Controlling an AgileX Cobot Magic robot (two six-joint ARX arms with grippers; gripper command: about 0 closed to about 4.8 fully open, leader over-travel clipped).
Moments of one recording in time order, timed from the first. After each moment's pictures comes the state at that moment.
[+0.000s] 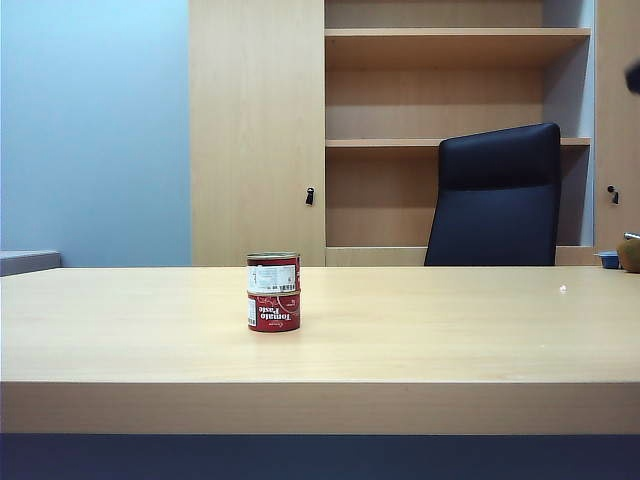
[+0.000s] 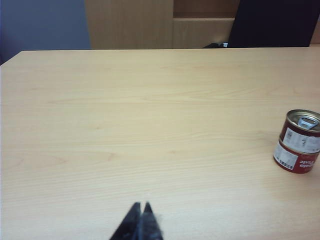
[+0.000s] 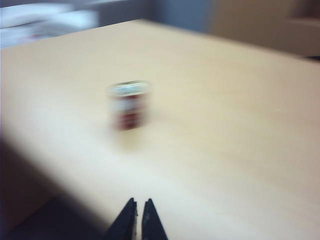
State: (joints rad) left arm -0.05 0.00 0.01 -0.05 0.09 0.01; right arm 0.60 0.00 0.20 -0.31 0.05 -0.07
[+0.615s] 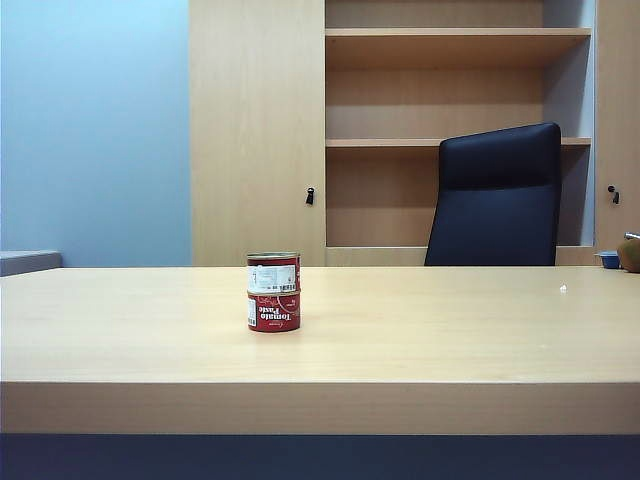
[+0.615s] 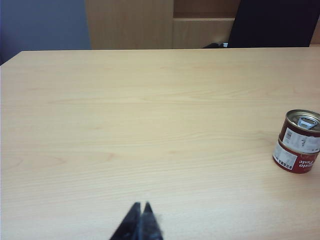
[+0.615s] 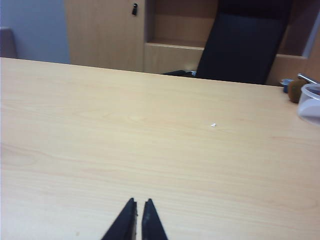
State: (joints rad) left arm -0.05 0.00 0.01 -0.05 0.09 0.01; right arm -0.05 0.00 0.01 0.03 -0.13 -0.08
